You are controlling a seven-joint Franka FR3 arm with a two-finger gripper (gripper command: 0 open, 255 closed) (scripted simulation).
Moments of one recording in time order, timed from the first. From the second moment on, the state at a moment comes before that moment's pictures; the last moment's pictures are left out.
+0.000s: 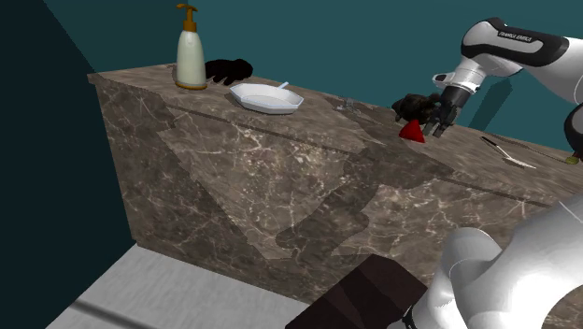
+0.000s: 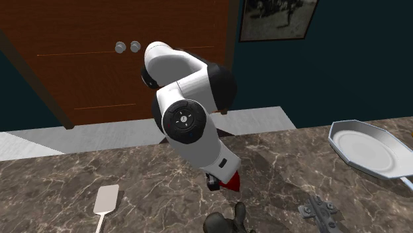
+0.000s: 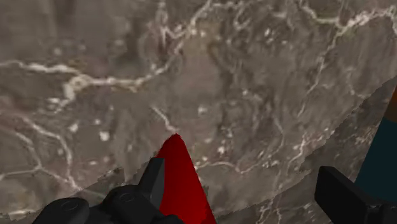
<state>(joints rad) 0.48 -0.35 -1.19 -1.64 -0.04 1.27 -1.28</state>
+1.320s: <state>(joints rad) 0.50 -0.33 -1.22 -1.60 -0.03 1.24 -1.29</state>
